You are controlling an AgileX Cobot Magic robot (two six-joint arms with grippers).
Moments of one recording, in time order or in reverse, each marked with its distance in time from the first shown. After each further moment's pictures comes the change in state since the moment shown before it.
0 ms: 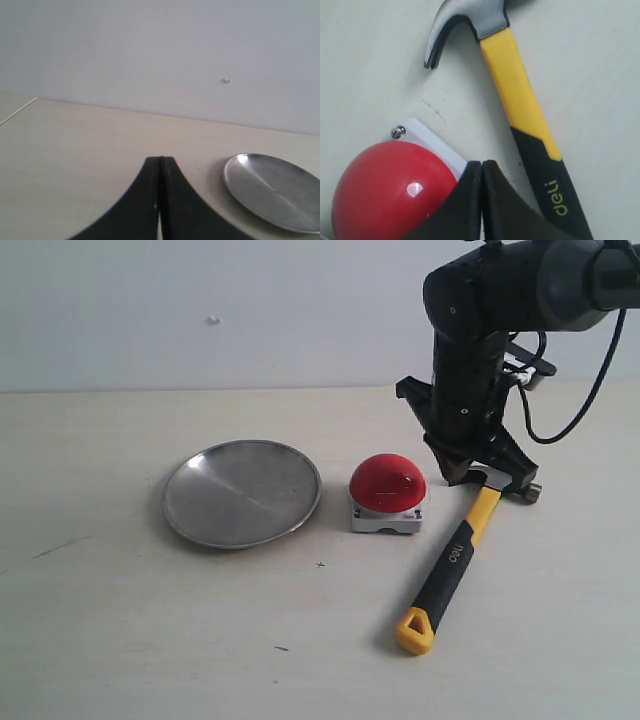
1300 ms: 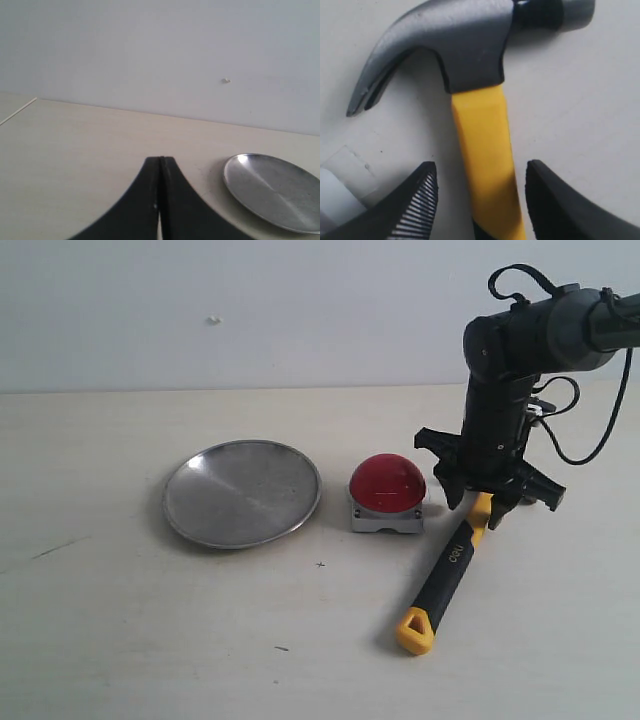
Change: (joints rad) left arm 0.000 0.000 0.000 0.000 0.000 0.000; right arm -0.147 0.153 0.000 0.128 -0.067 -0.434
